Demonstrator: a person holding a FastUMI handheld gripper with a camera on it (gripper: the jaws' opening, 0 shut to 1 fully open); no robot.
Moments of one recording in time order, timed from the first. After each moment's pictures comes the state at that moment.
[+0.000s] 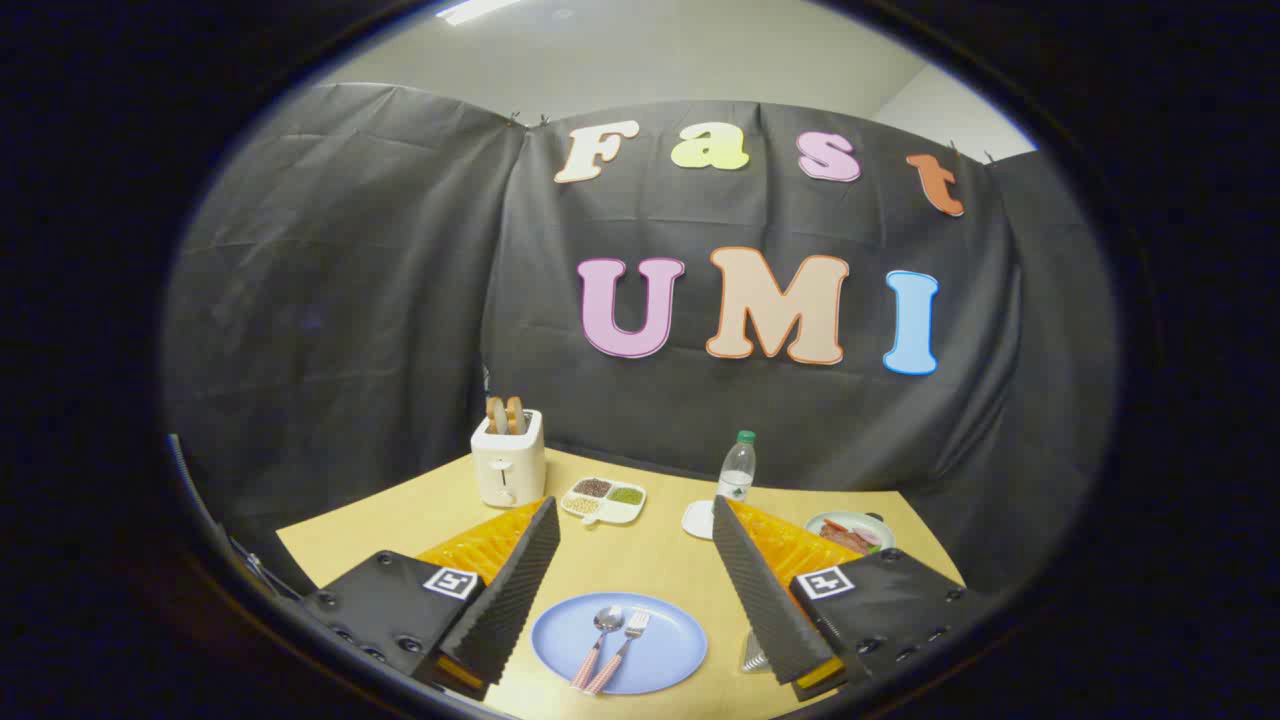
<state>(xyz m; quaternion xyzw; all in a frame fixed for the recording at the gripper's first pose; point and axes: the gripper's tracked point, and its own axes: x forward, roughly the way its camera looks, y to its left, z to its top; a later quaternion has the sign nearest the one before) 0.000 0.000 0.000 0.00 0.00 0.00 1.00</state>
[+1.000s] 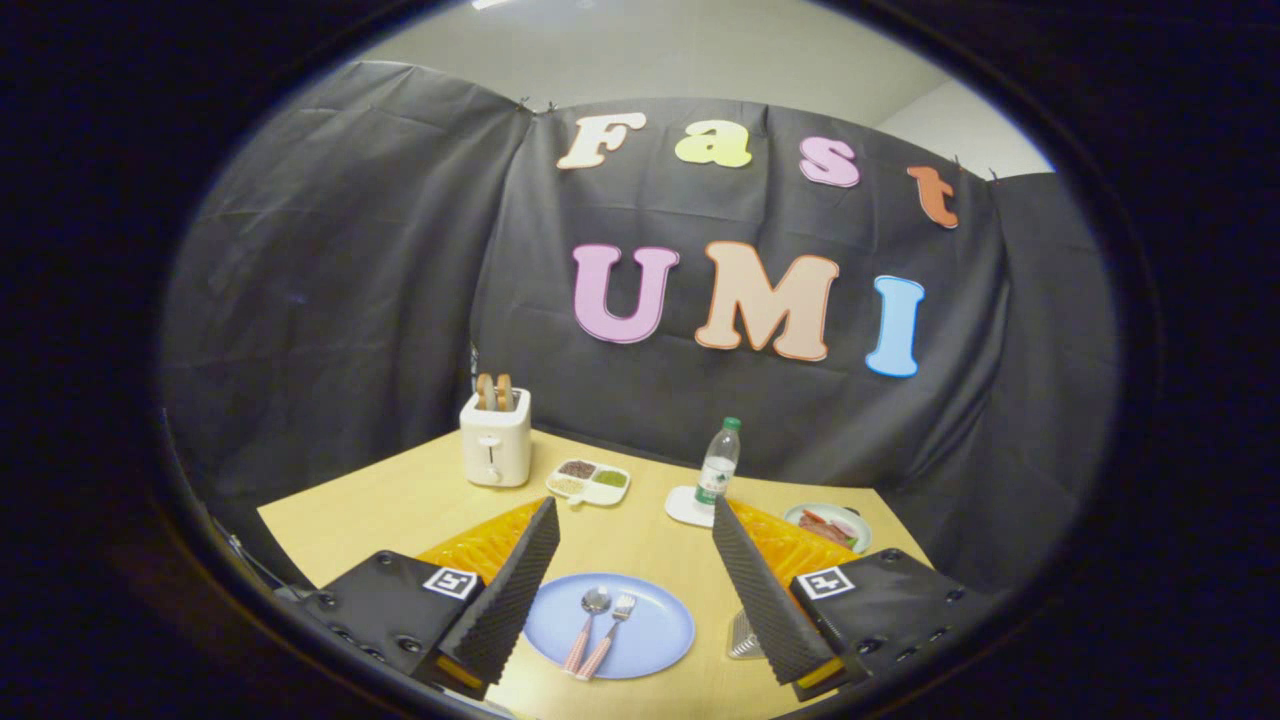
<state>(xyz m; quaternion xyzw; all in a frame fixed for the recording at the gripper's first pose) -0.016 0.004 -0.028 -0.03 0.03 -0.04 1.00</state>
